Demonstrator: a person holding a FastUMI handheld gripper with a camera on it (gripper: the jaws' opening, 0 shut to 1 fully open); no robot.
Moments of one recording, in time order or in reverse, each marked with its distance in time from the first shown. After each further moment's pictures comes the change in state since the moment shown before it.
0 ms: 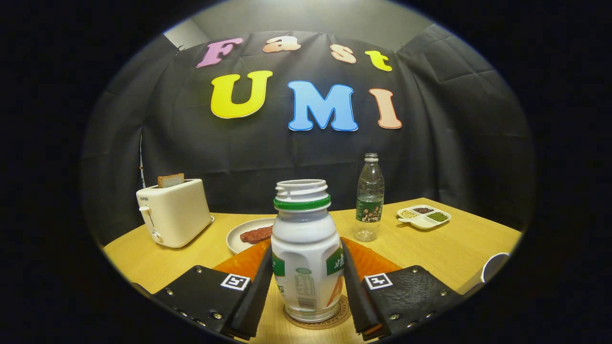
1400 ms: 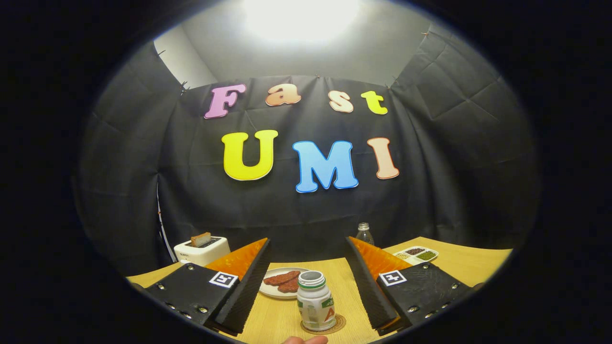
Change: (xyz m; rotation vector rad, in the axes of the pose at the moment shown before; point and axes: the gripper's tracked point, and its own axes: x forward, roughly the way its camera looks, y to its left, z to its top) arm -0.101 0.007 0.131 0.034 -0.271 0.069
